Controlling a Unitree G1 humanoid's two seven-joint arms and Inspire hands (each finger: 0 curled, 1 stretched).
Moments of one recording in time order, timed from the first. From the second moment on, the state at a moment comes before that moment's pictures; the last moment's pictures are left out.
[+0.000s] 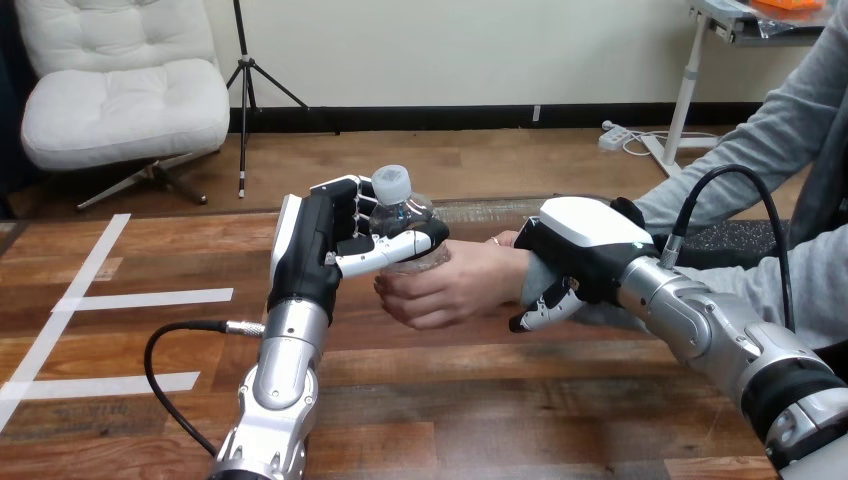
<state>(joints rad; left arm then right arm) -0.49 0.01 0.02 0.80 0.12 -0.37 0.06 -0.83 -0.40 0.47 1.19 -0.67 -0.47 -0.04</state>
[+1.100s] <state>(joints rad) -0.49 0.03 0.02 0.79 0.08 -0.36 -0.03 -0.83 -0.41 0.47 1.19 -0.67 -0.47 -0.04</state>
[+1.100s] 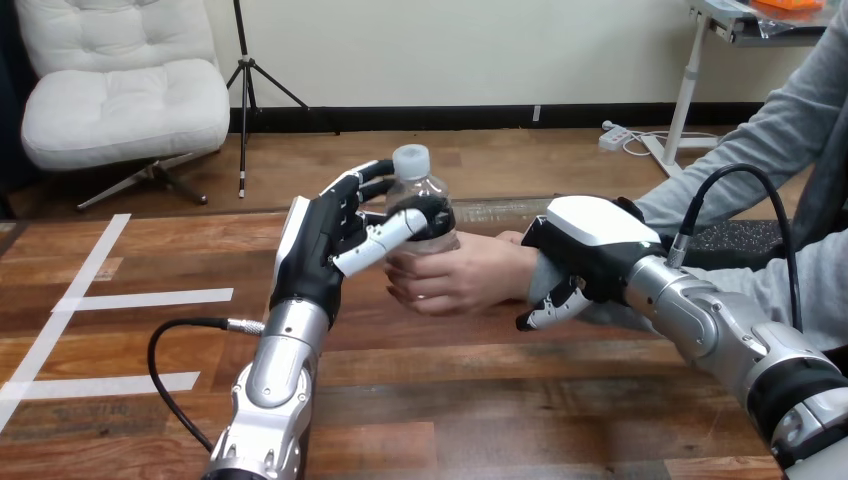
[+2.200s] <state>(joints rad) -0.47 -0.01 0.02 0.65 -0.01 -0.35 -0.10 -0.83 -0.42 0.47 1.19 -0.66 -0.47 -0.04</state>
